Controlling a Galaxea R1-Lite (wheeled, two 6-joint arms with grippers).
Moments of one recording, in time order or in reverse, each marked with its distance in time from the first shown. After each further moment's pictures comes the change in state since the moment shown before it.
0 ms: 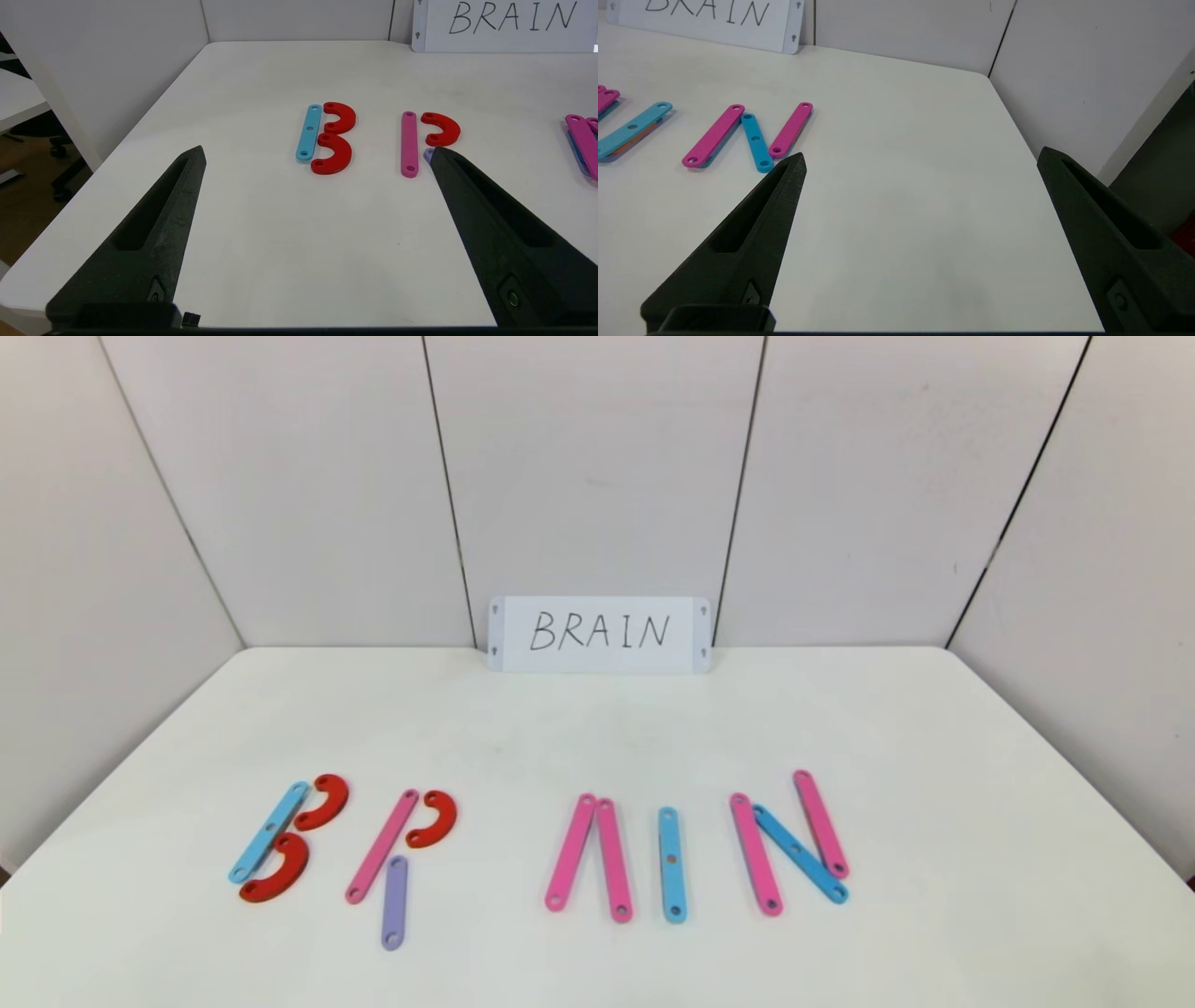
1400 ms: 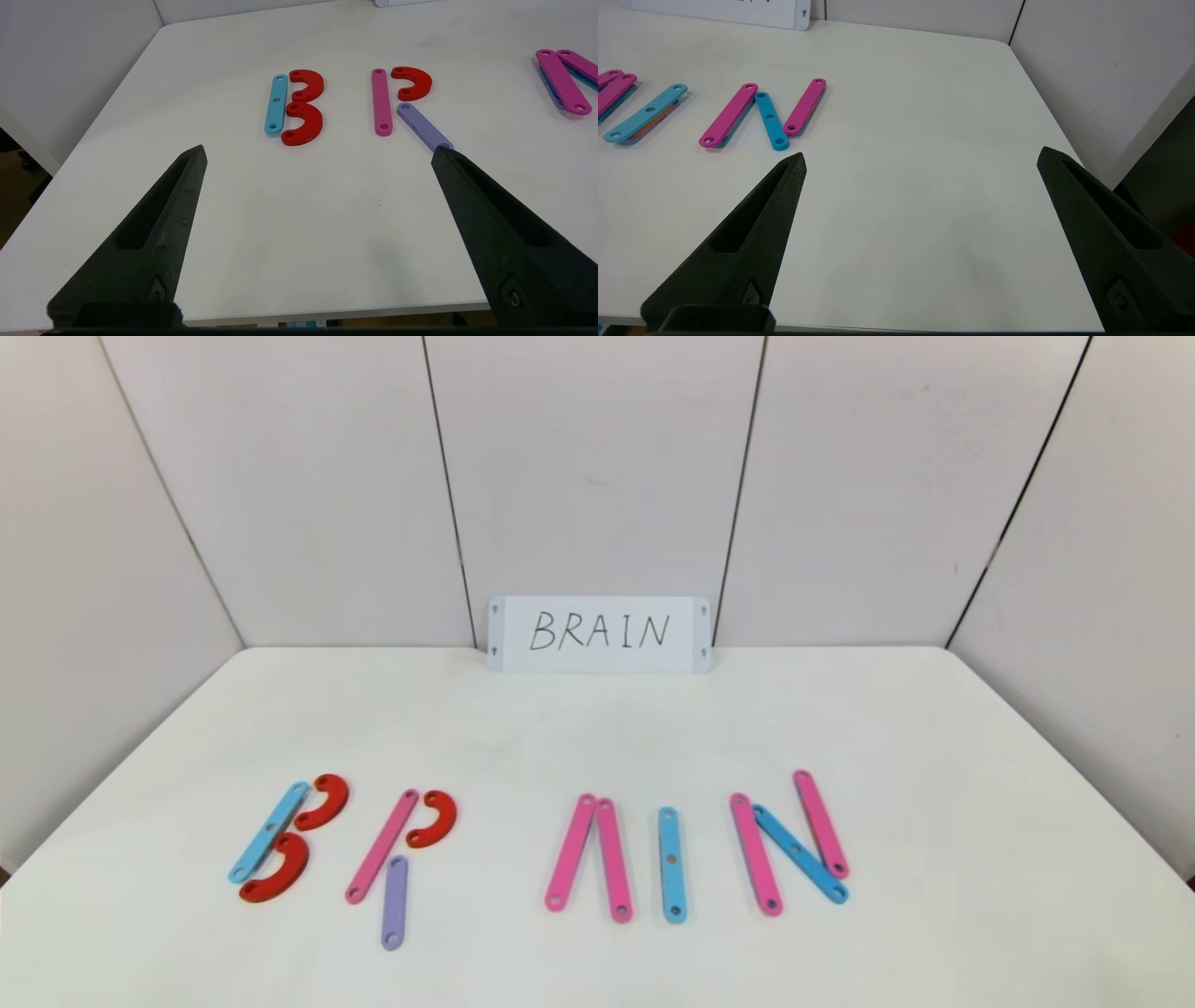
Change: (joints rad) left arm 0.000 0.000 0.031 0.045 -0.121 0.076; right arm 0.000 0.000 0.000 0.070 0.017 0.057
